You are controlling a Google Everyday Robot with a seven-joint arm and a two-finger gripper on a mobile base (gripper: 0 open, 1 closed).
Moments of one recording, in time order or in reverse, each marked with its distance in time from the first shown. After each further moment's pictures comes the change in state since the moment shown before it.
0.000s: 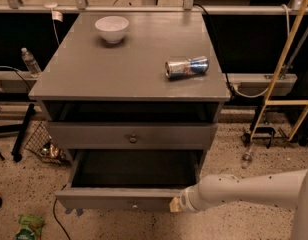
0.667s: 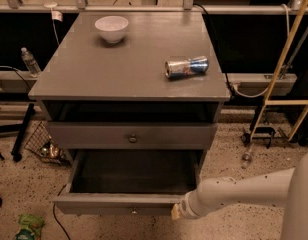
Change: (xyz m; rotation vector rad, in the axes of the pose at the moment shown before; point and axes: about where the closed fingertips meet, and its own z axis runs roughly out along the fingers) arm 0.026 -0.003 0.004 0.029 0.073 0.026
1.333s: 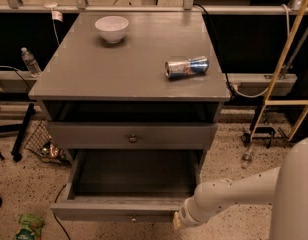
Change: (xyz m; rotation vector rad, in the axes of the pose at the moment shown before) arm 0.033 -0.001 0.001 0.043 0.101 0.016
